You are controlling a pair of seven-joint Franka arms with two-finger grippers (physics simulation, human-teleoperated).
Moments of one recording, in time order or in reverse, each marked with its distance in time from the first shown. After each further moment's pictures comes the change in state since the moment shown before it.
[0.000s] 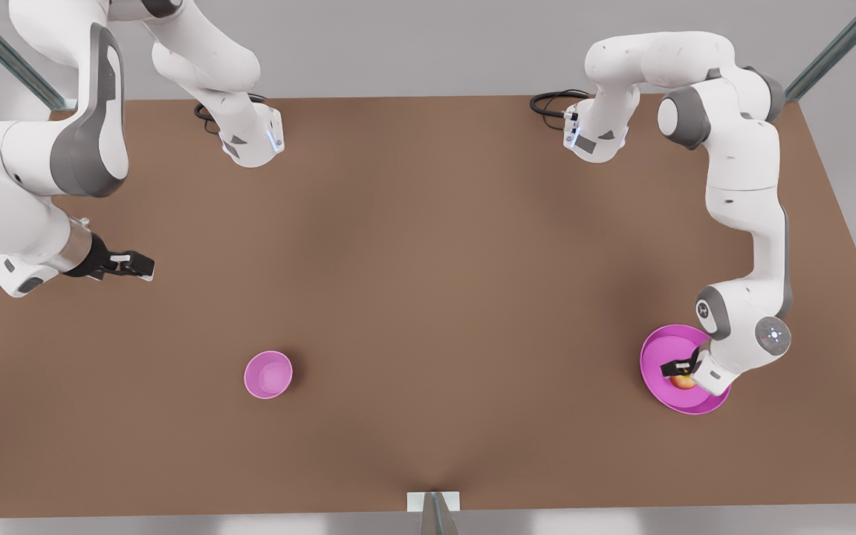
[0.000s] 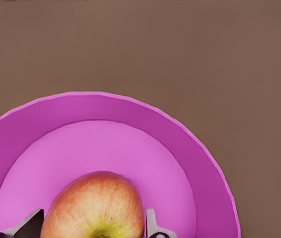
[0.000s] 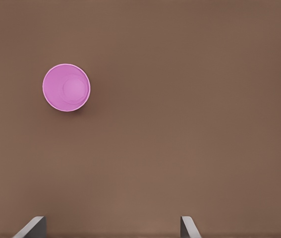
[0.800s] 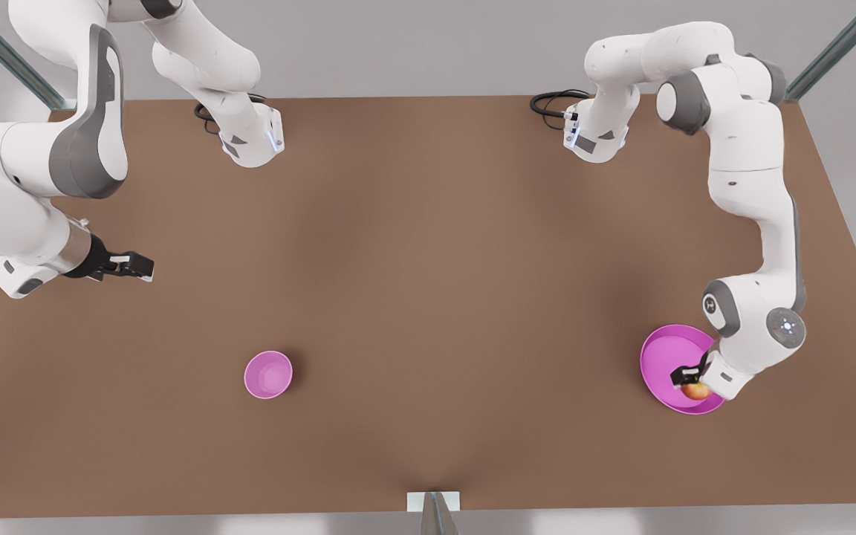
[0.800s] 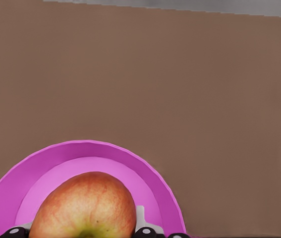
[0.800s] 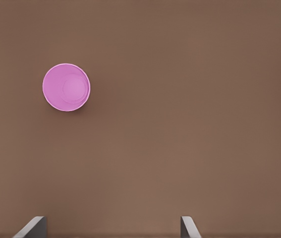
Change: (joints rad) left arm -0.062 -0.106 -0.005 0.019 0.003 -0.003 -0.015; right arm 0.000 0.006 0.000 0.006 0.000 -0.003 -0.004
